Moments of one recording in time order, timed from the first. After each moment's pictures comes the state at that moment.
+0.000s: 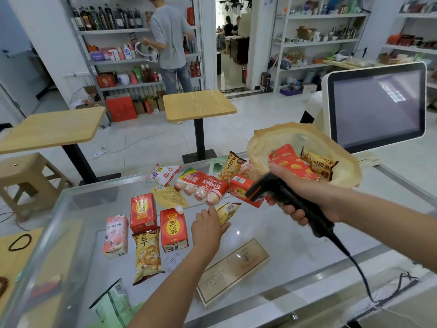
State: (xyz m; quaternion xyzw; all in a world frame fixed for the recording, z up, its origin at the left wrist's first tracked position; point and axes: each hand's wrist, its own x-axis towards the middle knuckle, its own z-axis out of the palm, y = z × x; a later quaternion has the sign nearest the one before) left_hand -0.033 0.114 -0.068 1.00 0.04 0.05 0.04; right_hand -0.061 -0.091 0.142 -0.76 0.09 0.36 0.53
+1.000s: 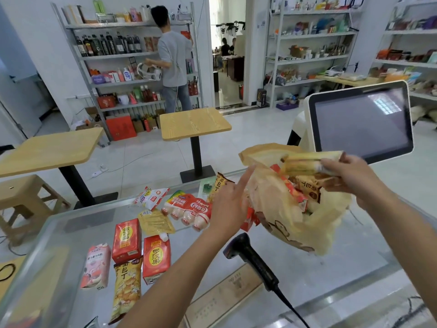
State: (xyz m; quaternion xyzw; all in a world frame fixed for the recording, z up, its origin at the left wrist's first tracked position) left_hand 0.014 0.041 0.046 0.92 -0.17 0.23 0.27; right_hand 0.006 -0.204 0.148 -0.78 0.12 -0.05 0.61
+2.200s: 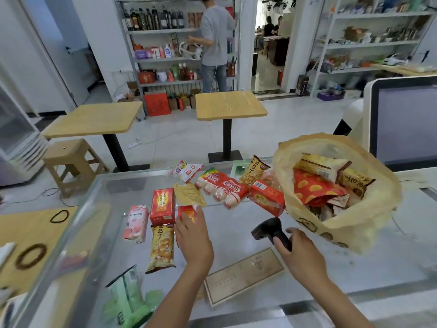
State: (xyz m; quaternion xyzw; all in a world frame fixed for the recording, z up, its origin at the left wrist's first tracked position) left_hand -0.070 0.144 -0.059 0.96 0.26 0.08 0.07; right_hand -0.061 -0.082 -0.036 -0.97 0.02 0.07 0.24
